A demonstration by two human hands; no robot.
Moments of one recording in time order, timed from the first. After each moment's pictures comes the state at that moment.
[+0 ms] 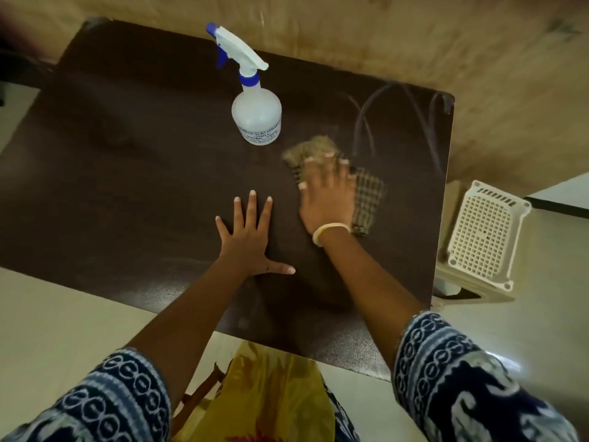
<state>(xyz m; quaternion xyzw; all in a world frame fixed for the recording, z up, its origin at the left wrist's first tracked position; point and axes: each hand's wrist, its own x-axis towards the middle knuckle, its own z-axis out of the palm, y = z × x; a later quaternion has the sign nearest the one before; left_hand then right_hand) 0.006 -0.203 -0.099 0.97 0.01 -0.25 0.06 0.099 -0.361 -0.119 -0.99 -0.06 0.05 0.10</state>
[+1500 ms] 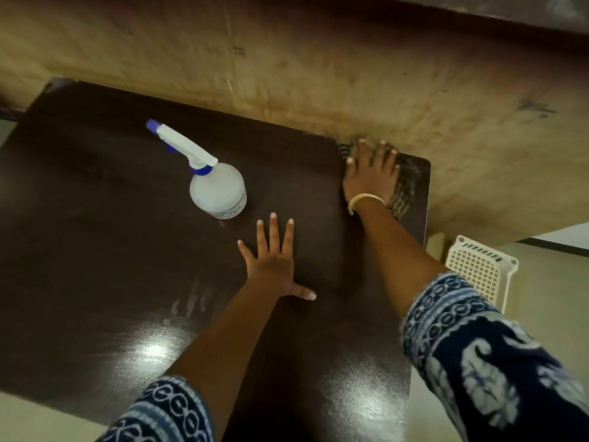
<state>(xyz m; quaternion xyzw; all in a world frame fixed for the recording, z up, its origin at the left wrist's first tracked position) 0.149 -0.296 -0.085 0.93 0.03 -0.37 0.05 0.322 -0.458 -0.111 -0.98 0.10 0.07 0.13</state>
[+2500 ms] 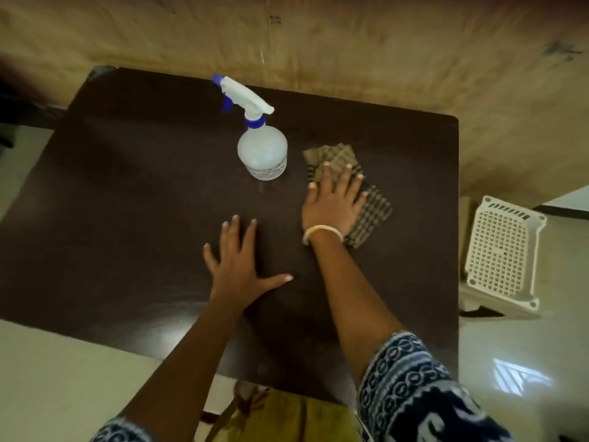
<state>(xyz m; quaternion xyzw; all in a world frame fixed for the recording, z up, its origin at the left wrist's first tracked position) 0.010 -0.165 -0.092 0.98 0.09 -0.12 0.14 0.144 -0.313 -0.116 -0.98 0.13 0.05 0.16</state>
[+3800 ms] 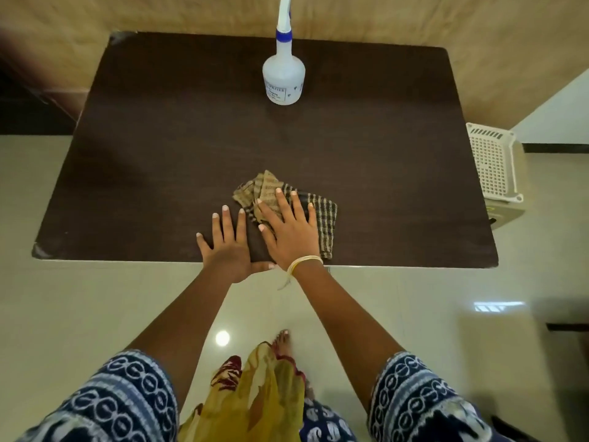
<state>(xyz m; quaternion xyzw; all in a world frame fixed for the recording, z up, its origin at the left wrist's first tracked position) -0.114 -0.005 -0.096 0.95 0.02 -0.31 -0.01 -0.108 -0.147 -0.118 -0.99 -0.09 0.06 0.13</state>
